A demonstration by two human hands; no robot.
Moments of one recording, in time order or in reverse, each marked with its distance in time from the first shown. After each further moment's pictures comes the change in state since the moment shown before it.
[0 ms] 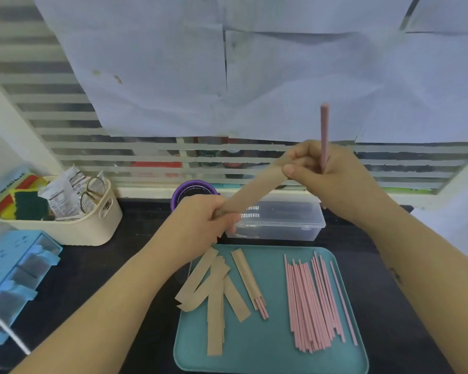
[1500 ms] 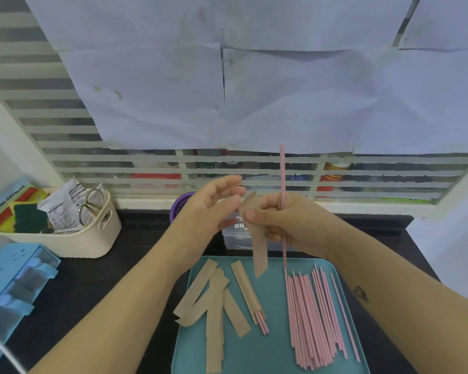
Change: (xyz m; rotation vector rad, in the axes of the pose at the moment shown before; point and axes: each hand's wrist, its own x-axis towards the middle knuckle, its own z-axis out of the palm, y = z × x) left_hand 0.019 0.006 0.003 -0.799 0.063 0.054; right_hand 0.003 0.010 0.034 0.531 -0.487 0.308
